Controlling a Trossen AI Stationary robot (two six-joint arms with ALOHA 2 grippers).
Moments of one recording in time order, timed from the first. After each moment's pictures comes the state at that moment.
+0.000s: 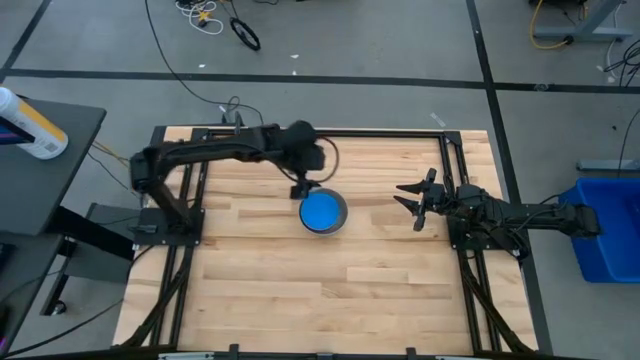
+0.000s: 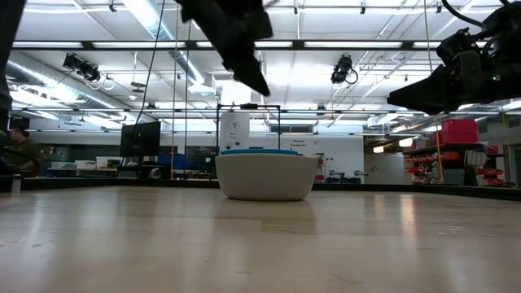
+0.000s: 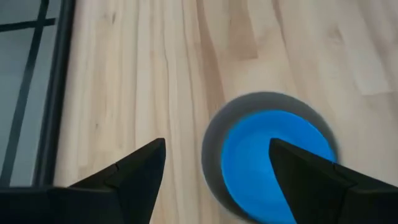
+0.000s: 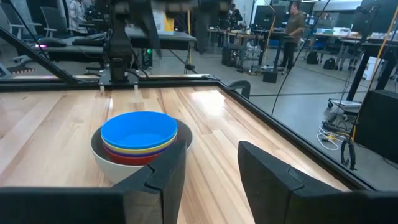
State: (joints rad) left arm 0.29 1.70 1.47 -0.64 0.13 0.37; right arm -0.13 0.30 0.01 0.22 0.18 -0.06
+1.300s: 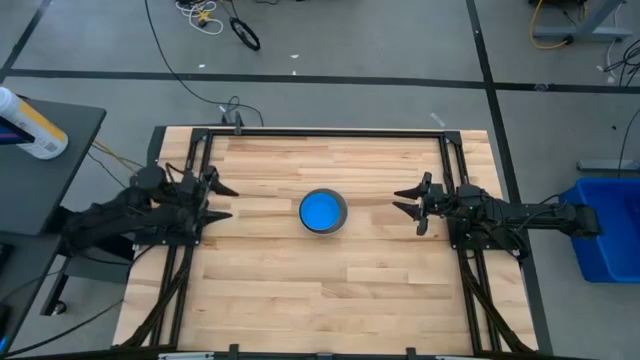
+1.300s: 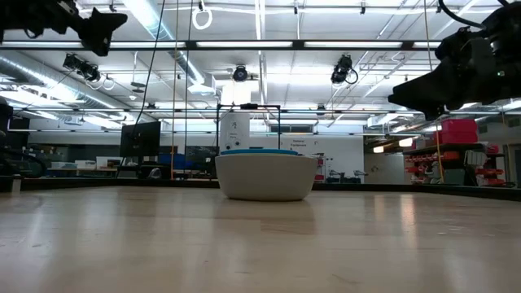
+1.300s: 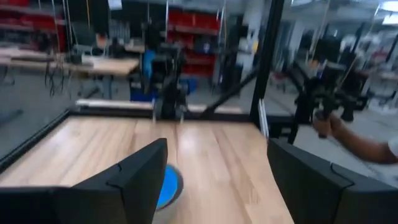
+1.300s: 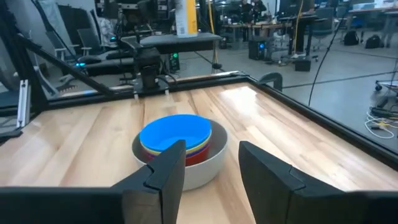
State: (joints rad) left arm 0.28 0.12 0.37 -0.23 0.40 -0.11; right arm -0.12 0.30 0.01 0.22 0.07 0.08
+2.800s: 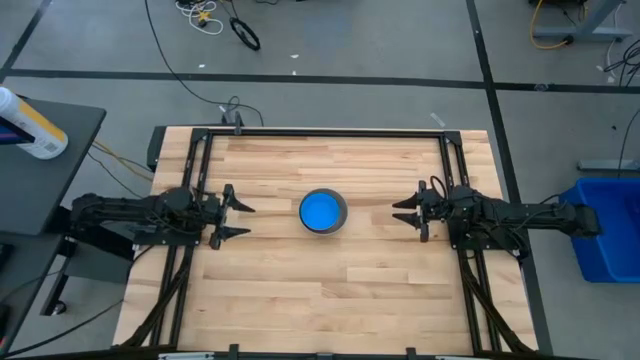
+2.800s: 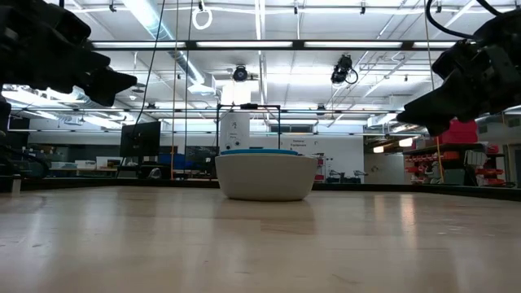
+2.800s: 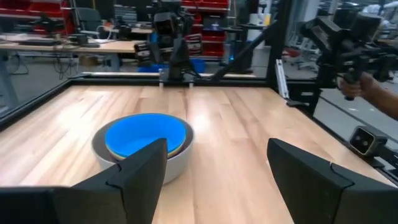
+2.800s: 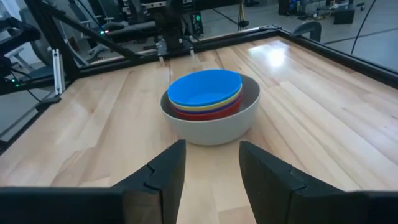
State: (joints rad) left arm -0.02 0.09 0.02 0.01 0.06 -0.05; right arm -0.12 0.30 0.01 0.07 -0.06 0.17
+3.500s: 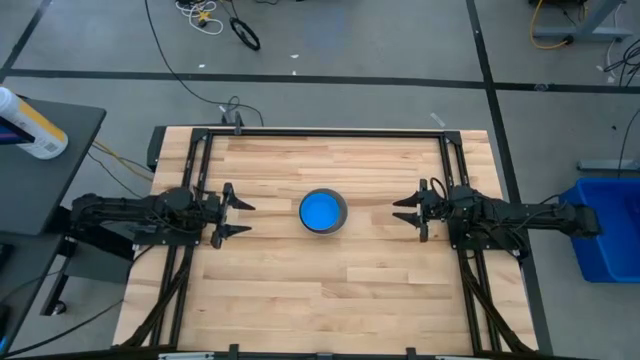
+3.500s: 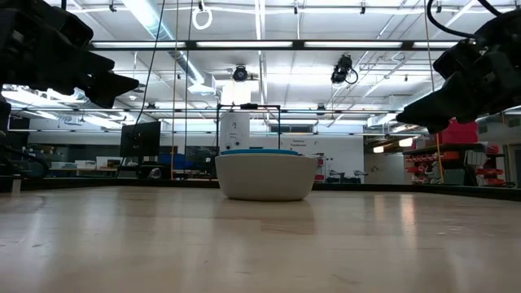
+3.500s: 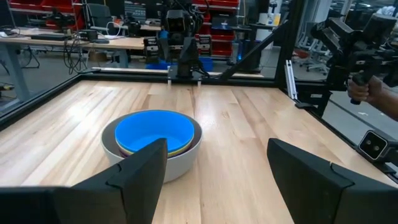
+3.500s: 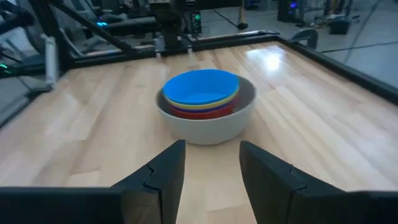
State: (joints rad) left arm -0.02 0.09 0.02 0.00 0.03 -0.07; right arm -0.12 0.29 0.01 0.06 -0.05 0.09
